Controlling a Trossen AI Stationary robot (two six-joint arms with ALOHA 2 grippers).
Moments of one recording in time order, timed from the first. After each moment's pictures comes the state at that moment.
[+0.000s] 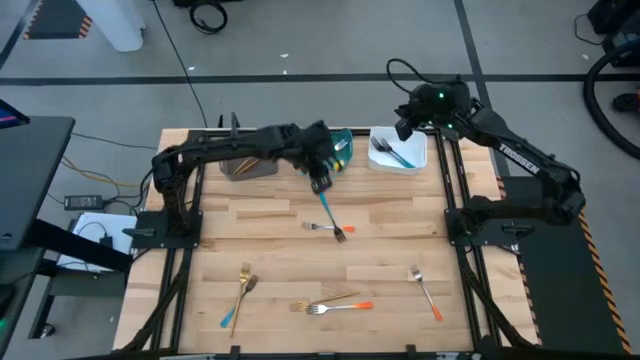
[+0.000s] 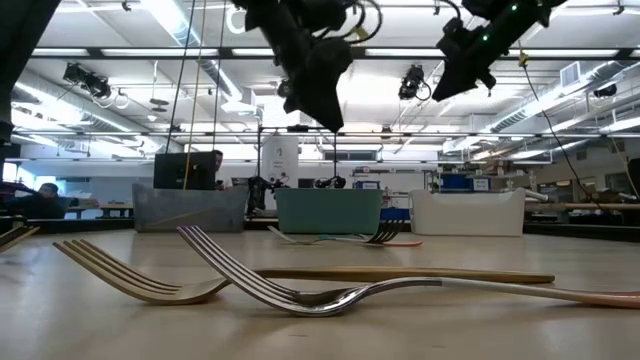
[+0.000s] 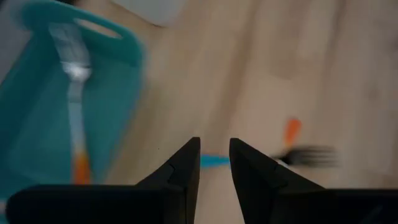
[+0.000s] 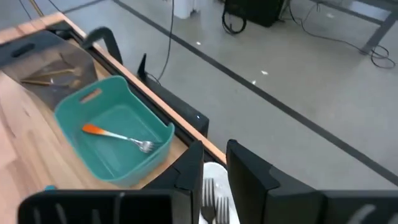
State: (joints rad) left arm 0.27 1.87 1.66 -0.76 0.03 -0.09; right arm -0.84 1.10 1.08 -0.51 -0.05 -0.05
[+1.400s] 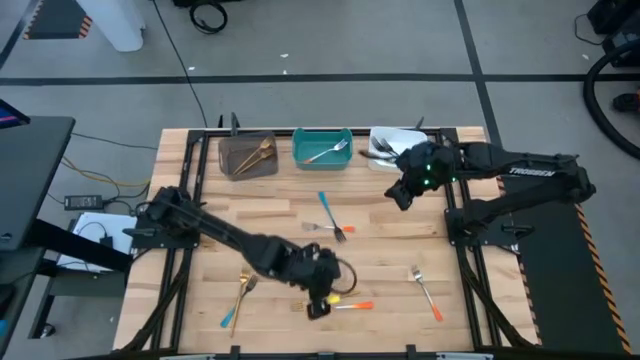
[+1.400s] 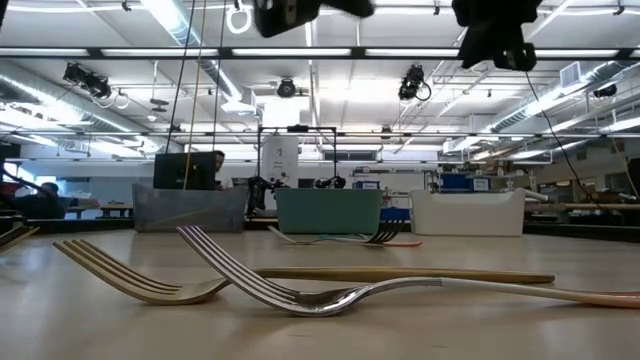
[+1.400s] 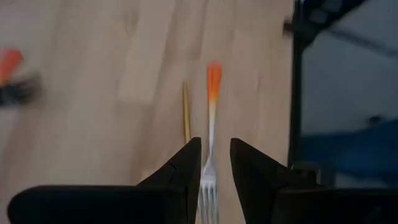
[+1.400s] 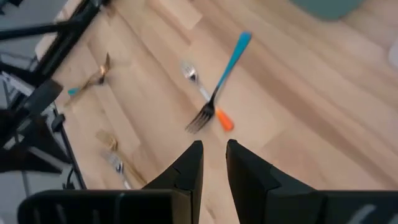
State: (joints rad) left arm -0.44 1.93 1.66 -0.63 -0.13 -0.62; right arm -0.09 1.03 1.08 -0.88 -0.04 0.73
